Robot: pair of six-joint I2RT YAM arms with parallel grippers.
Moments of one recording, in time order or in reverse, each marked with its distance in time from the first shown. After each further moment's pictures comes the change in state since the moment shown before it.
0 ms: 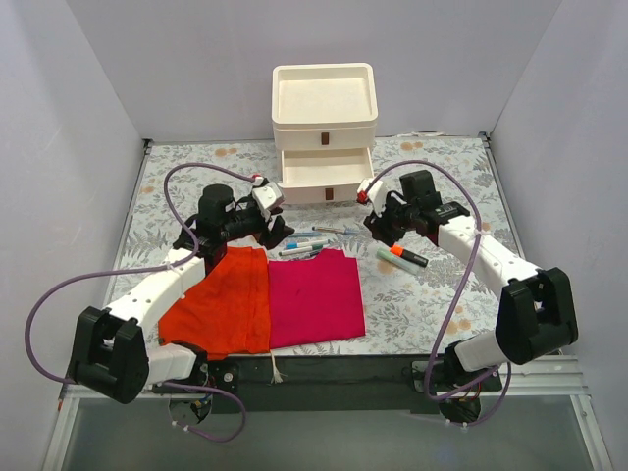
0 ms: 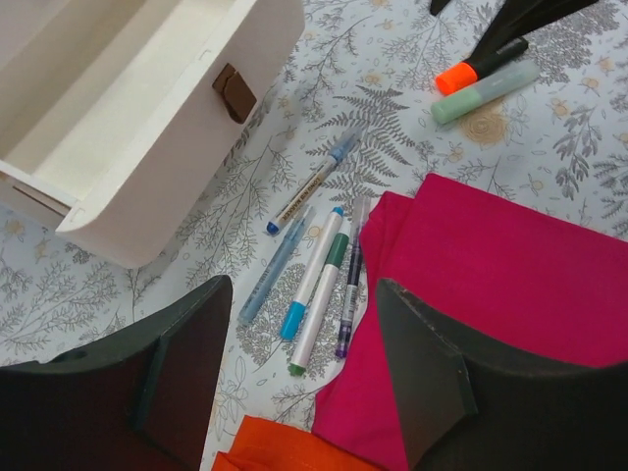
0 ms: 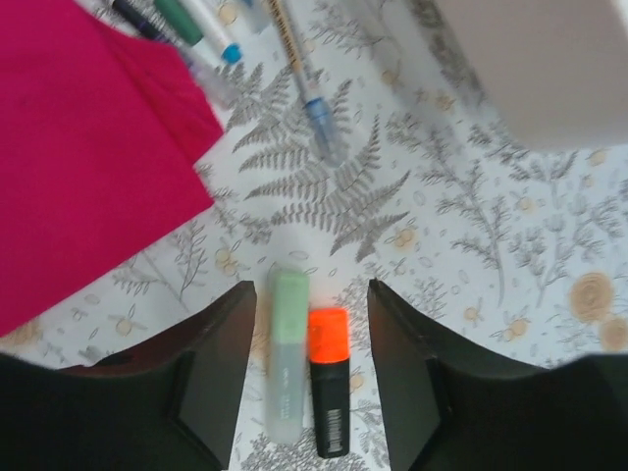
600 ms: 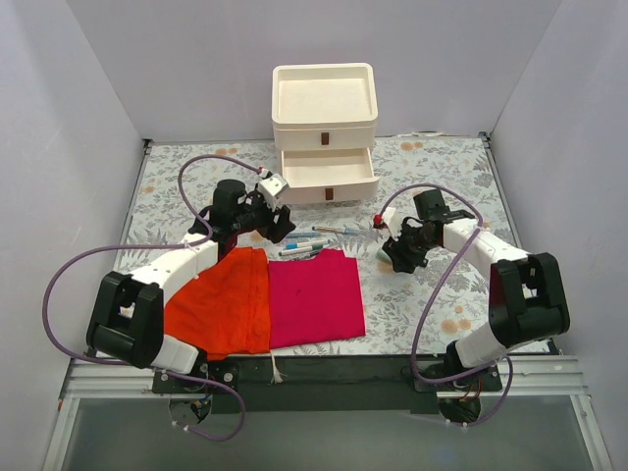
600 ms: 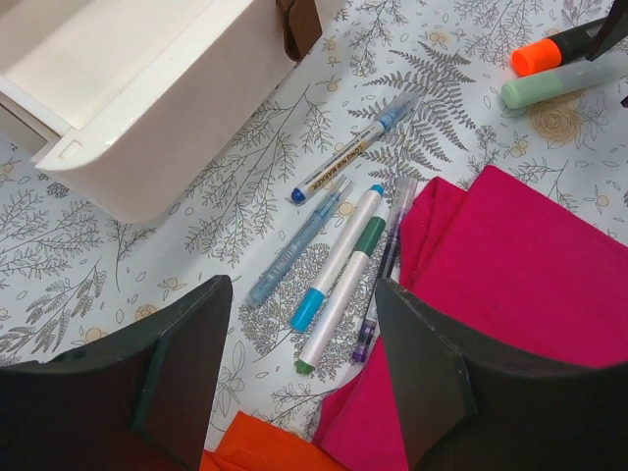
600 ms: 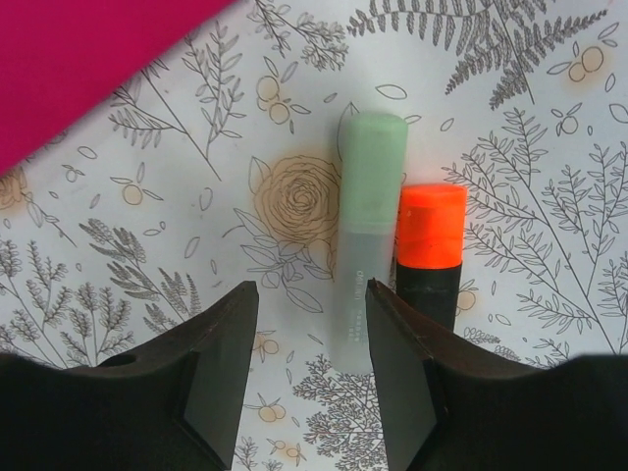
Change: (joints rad) left arm 0.000 0.196 0.042 0.043 -0.122 -0.113; right arm -0.140 0.064 -0.128 -0.197 -0.085 -0.120
